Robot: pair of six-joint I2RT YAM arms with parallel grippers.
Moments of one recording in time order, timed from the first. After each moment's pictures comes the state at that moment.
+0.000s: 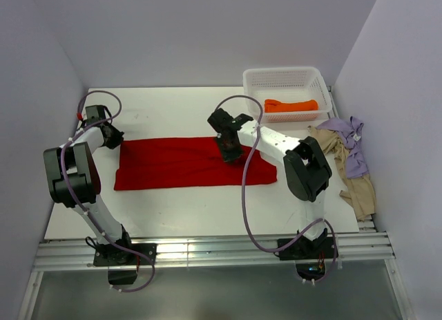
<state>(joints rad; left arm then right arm) 0.22 1.82 1.16 -0.26 -0.02 -0.67 0.68 1.95 1.54 -0.87 0.13 0.33</state>
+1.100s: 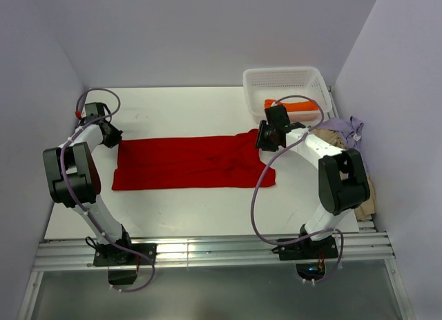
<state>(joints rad) 0.22 1.82 1.21 -0.32 -0.06 -0.67 0.29 1.66 1.11 -0.42 -0.01 0.52</state>
